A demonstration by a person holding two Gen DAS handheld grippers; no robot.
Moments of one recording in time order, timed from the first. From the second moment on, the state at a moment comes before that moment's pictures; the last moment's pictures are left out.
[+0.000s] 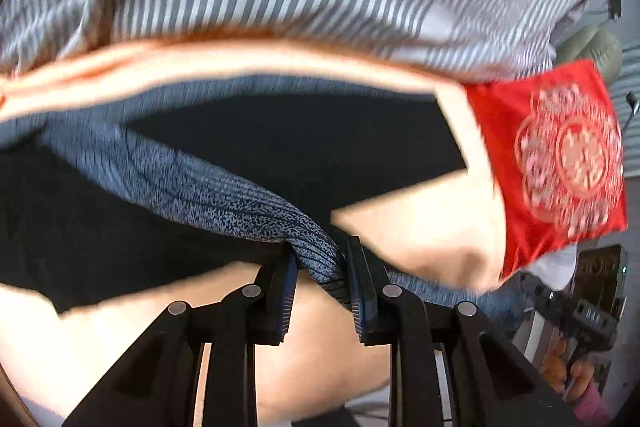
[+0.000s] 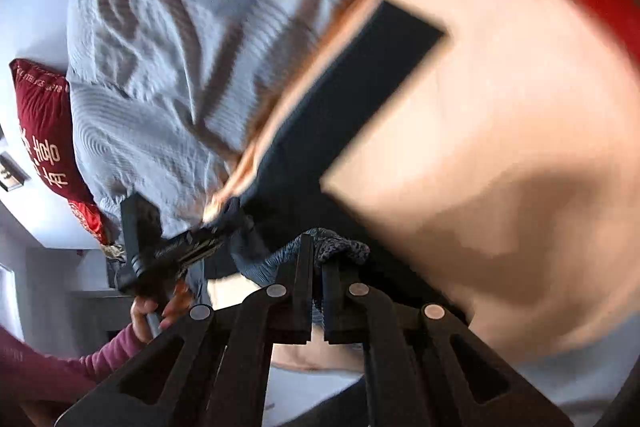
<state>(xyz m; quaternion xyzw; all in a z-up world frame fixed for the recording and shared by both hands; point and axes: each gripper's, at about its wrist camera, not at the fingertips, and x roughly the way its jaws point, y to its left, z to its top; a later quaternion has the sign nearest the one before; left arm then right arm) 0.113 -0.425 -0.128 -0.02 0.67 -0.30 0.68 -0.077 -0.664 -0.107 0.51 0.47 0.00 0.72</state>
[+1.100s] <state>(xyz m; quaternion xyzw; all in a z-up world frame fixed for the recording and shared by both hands) 0.177 -0.486 -0.181 0.13 0.65 -0.20 0.72 0.147 -0.798 -0.202 0.36 0.58 -0.09 0.72</state>
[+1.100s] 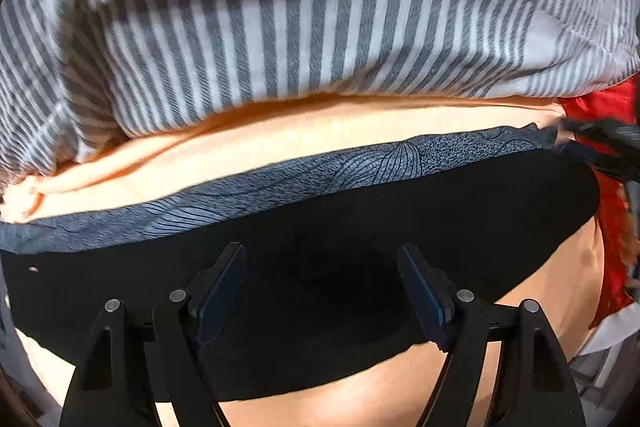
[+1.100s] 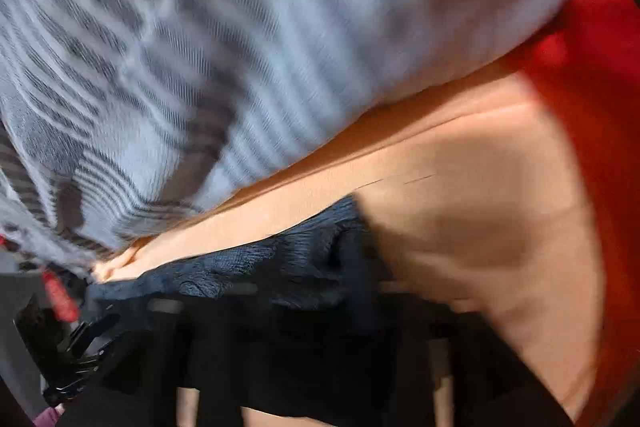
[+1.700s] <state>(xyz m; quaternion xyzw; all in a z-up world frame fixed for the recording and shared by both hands) 0.157 -0.491 -0.230 0.15 0.66 -0.15 0.72 0.108 -0.787 -0.220 0.36 0.61 -0.09 0.70</state>
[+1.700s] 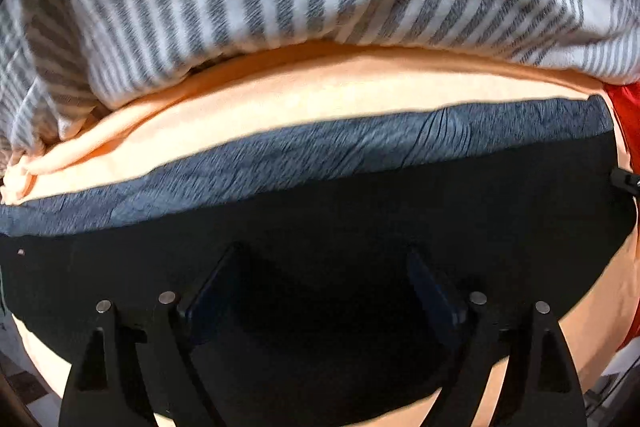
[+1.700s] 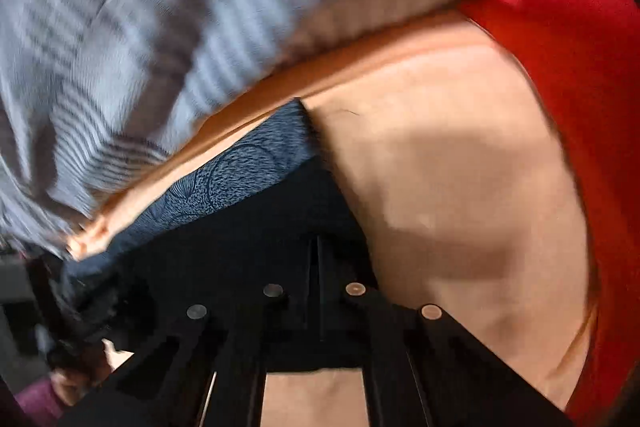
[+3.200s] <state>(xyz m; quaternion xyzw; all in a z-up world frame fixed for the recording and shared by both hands) 0.190 -0.432 -0.248 0.11 0.63 -0.14 0.75 0.204 -0.574 -0.208 0.24 0.60 0.01 0.76</state>
